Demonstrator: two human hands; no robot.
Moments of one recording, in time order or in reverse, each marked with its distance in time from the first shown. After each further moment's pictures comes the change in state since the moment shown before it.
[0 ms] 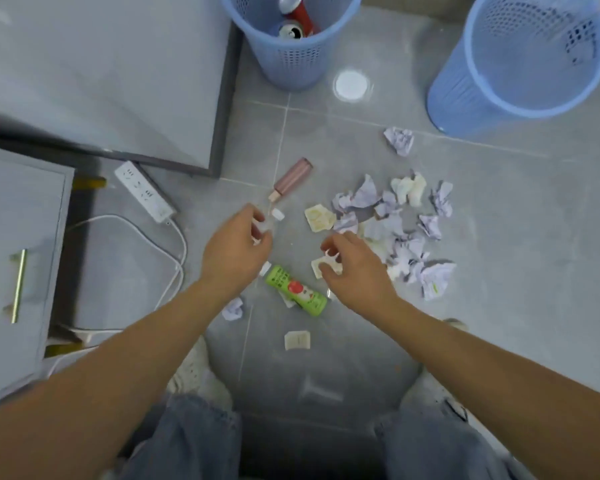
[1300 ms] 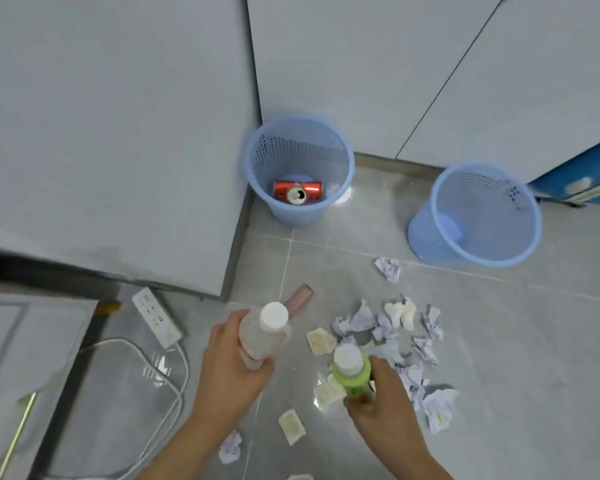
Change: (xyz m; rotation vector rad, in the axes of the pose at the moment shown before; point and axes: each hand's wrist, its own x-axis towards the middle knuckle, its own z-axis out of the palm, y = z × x) left_hand 0.017 0.017 -0.060 -0.339 0.143 0.084; right_hand -0.006 -0.033 -0.051 0.190 0.112 0.247
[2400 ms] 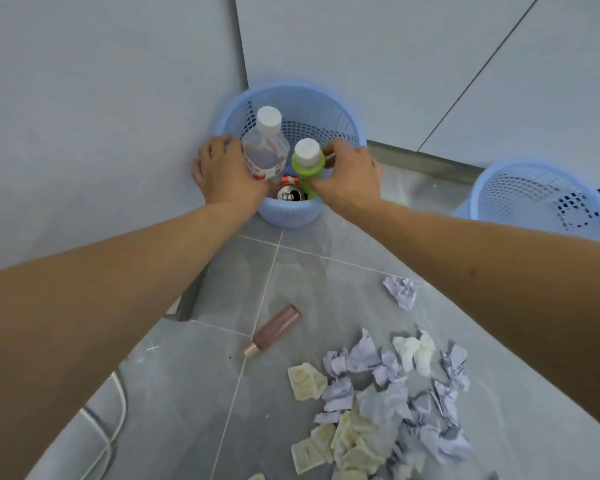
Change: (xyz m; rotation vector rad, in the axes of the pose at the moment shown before) left_hand 0.321 0.045 0.065 0.406 0.336 0.081; right_hand 0.377 -0.127 -0.033 -0.277 0.306 -0.412
